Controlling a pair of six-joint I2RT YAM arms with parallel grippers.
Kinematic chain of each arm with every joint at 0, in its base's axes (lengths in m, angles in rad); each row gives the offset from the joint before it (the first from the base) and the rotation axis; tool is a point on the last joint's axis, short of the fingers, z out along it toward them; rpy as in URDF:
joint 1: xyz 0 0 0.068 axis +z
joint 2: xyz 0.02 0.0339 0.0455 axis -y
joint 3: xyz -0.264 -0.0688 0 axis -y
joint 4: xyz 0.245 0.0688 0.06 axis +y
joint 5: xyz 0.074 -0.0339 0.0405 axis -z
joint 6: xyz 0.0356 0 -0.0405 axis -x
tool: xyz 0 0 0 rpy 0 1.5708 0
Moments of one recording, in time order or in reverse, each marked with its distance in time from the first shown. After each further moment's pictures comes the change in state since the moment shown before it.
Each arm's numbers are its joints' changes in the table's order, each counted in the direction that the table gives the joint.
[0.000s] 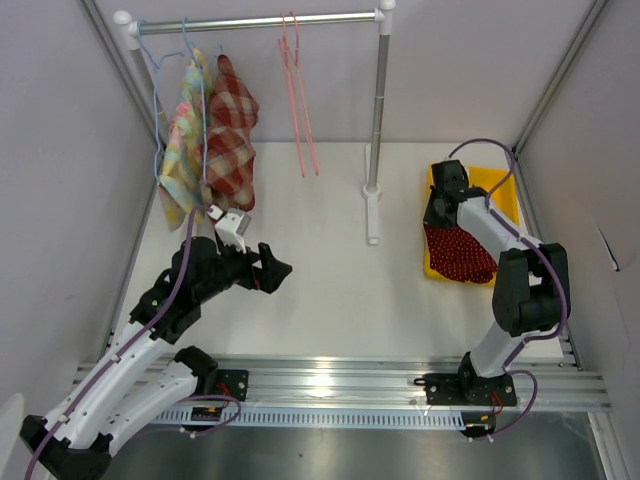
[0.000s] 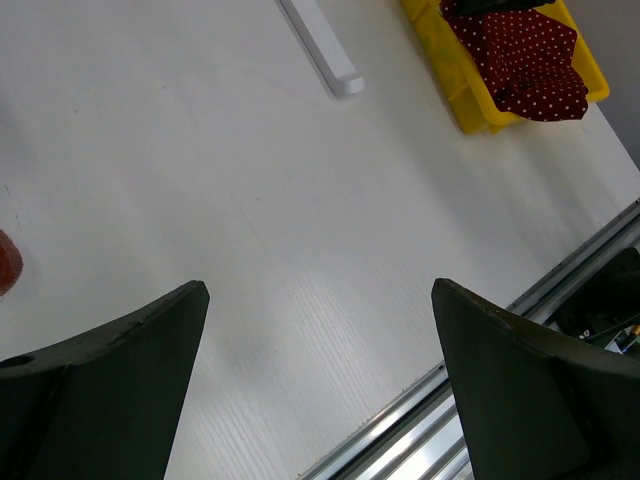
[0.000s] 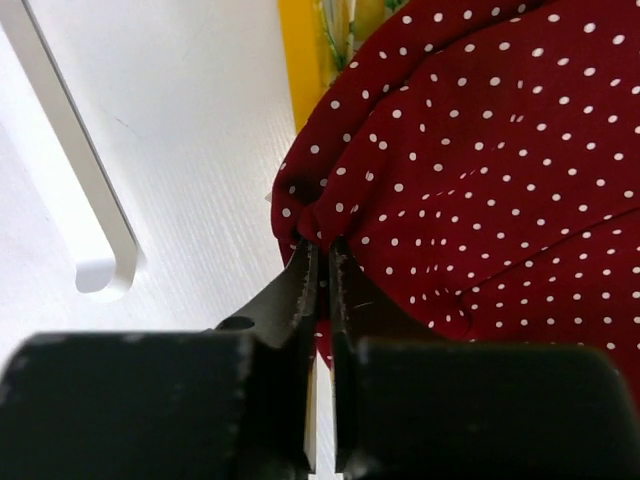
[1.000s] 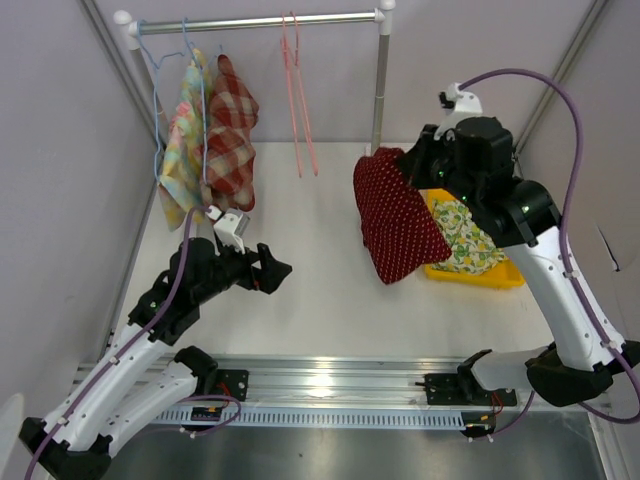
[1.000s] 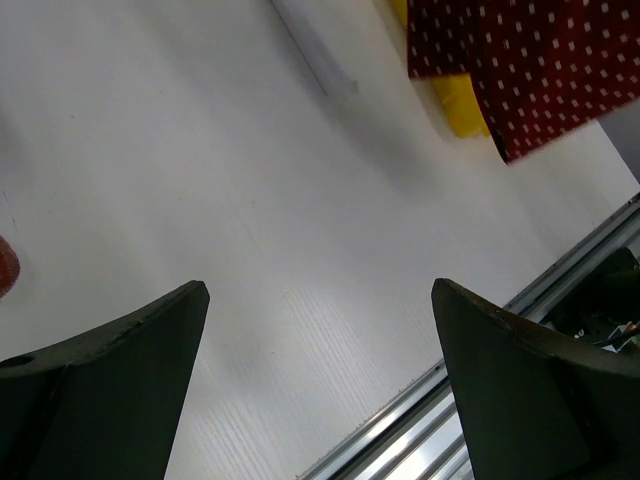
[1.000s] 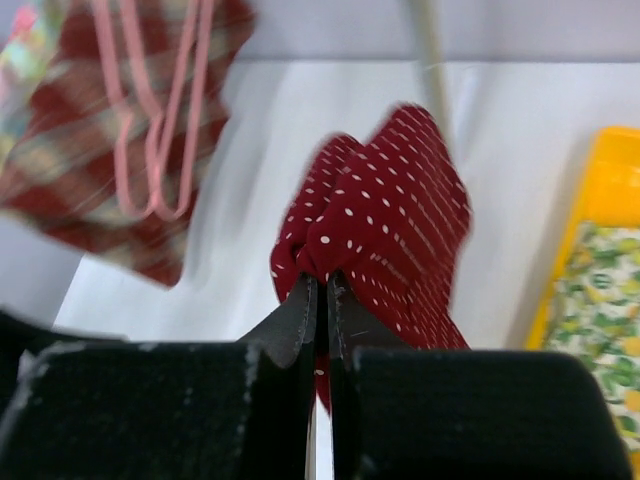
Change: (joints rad) left arm 0.000 0.013 -0.001 -0.003 0.008 0.002; right arm 0.343 0.385 0.555 0.275 -0.085 0.039
